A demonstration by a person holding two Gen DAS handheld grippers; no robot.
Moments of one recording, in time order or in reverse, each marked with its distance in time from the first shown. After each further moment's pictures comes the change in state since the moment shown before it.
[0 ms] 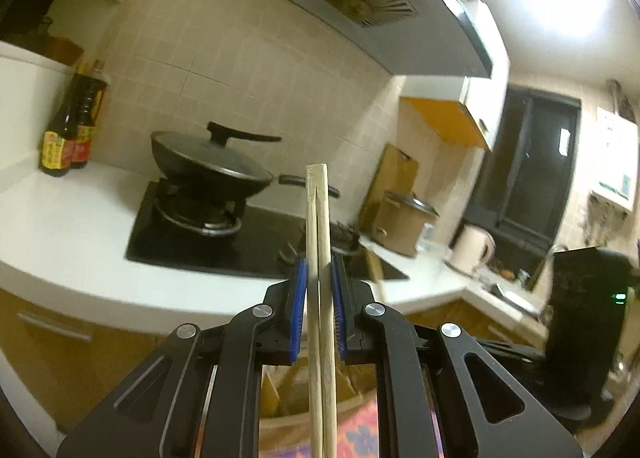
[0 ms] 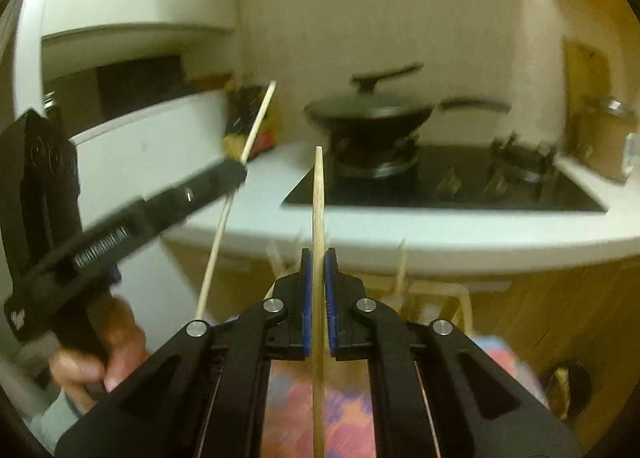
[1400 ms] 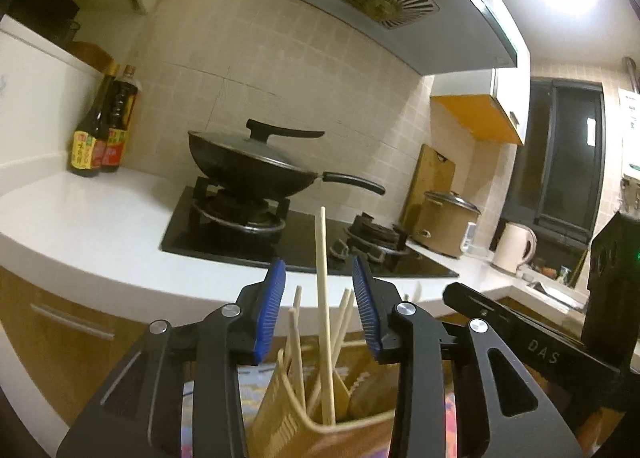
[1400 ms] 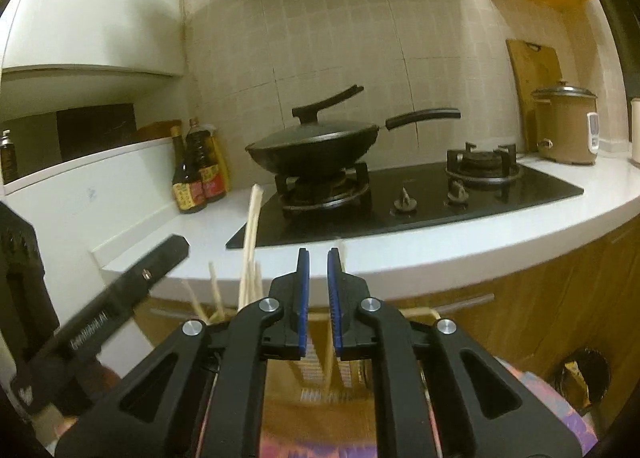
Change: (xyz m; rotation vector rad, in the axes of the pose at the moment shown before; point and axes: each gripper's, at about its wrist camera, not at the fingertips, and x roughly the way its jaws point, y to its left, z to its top) left arm 0.007 0.036 -0.045 0.059 -0.039 0.115; right arm 0.025 -0.038 -0.039 0.122 -0.158 -0.095
